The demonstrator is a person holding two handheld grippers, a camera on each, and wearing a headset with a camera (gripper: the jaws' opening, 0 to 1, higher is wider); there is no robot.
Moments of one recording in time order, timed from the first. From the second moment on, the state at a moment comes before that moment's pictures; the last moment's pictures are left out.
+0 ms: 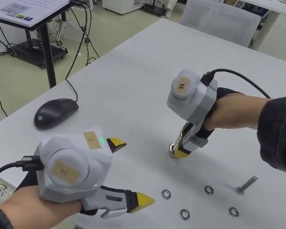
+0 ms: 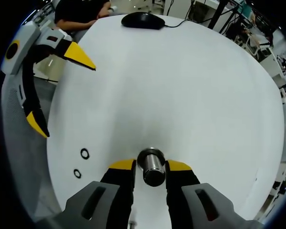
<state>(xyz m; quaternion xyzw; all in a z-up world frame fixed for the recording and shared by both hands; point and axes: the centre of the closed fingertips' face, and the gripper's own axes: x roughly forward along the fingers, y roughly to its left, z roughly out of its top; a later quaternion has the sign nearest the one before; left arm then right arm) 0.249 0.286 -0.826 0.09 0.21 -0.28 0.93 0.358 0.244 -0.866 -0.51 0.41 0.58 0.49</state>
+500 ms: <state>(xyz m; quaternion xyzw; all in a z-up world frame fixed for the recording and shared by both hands) 0.251 0.283 -0.822 0.10 0.21 -0.29 0.93 0.365 0.234 -0.851 -0.51 0.40 0.57 0.51</state>
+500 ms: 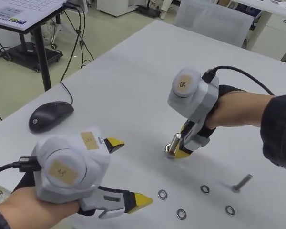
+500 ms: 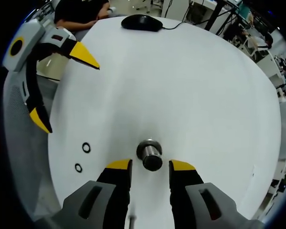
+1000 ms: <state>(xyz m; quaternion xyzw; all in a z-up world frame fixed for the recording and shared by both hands) 0.253 0.274 -0.809 0.12 0.20 -0.31 0.92 0.357 0.210 -0.823 -0.50 0.39 0.56 0.54</state>
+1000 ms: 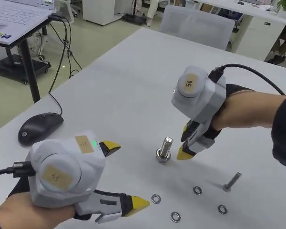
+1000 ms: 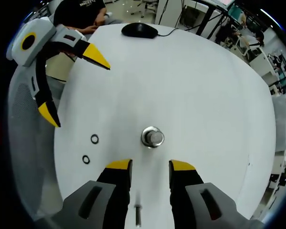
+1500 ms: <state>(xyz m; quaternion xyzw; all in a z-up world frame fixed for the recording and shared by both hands) 0.249 0.263 -0.801 0.13 0.20 -0.33 0.91 0.334 0.158 -0.822 -0.48 0.41 0.54 0.55</state>
